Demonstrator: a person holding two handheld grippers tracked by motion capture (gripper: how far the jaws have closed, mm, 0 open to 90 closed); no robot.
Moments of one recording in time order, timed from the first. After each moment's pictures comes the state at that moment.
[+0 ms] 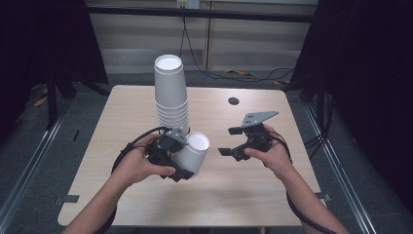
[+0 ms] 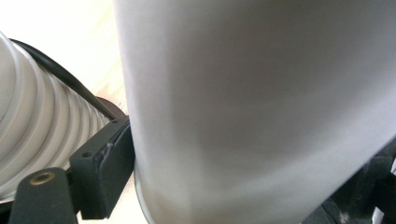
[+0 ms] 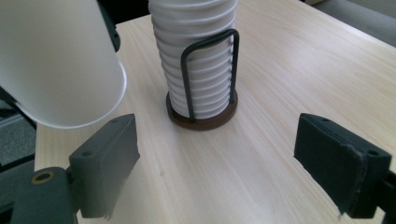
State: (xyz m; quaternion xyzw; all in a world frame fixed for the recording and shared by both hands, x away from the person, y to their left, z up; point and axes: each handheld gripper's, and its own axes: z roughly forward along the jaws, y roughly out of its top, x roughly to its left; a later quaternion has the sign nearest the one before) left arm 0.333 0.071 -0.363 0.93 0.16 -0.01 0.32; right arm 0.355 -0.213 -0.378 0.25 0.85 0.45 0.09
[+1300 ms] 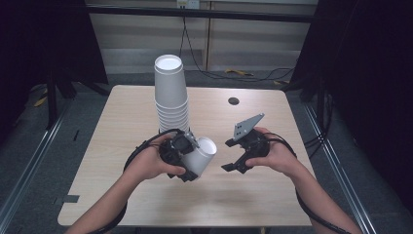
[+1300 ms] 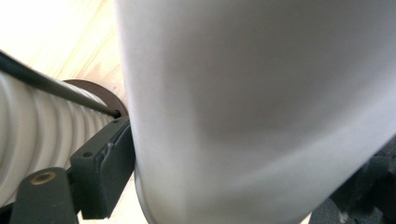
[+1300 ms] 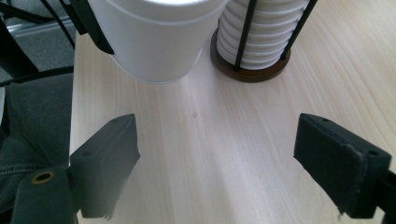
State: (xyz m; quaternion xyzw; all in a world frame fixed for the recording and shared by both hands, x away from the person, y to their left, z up) left arm 0.345 0.042 -0.383 0.96 0.16 -0.02 0.24; right arm 0.345 -0.201 -0.373 0.15 0.93 0.34 0.03
